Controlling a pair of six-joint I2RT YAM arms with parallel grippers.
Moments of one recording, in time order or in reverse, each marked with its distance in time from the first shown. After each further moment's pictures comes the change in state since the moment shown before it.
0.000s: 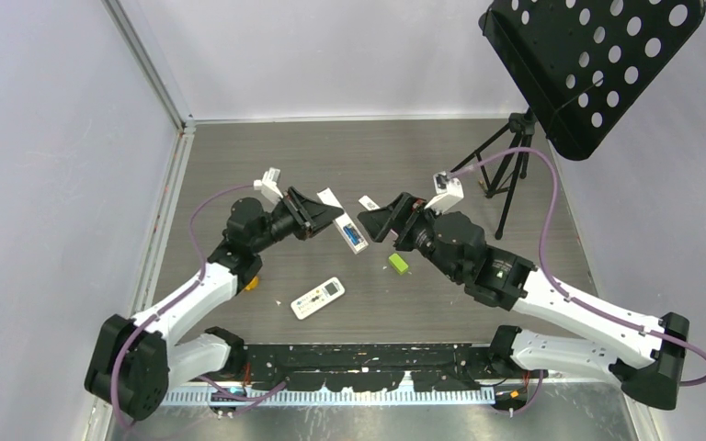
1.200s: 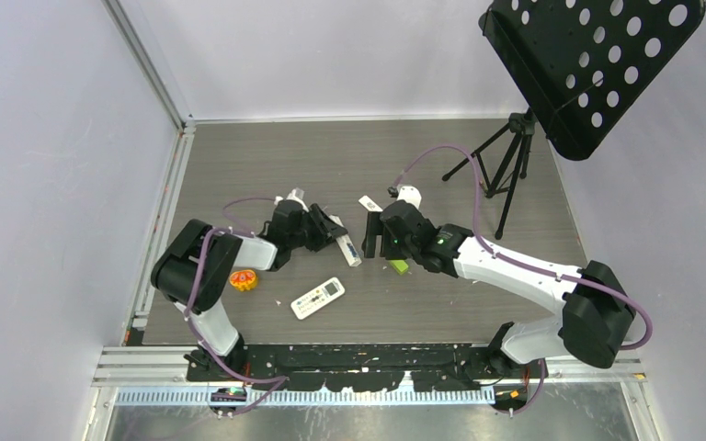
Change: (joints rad) left arm -0.020 0.664 0.075 0.086 -0.236 0.262; right arm -0.130 0.417 0.090 -0.301 -0.120 -0.190
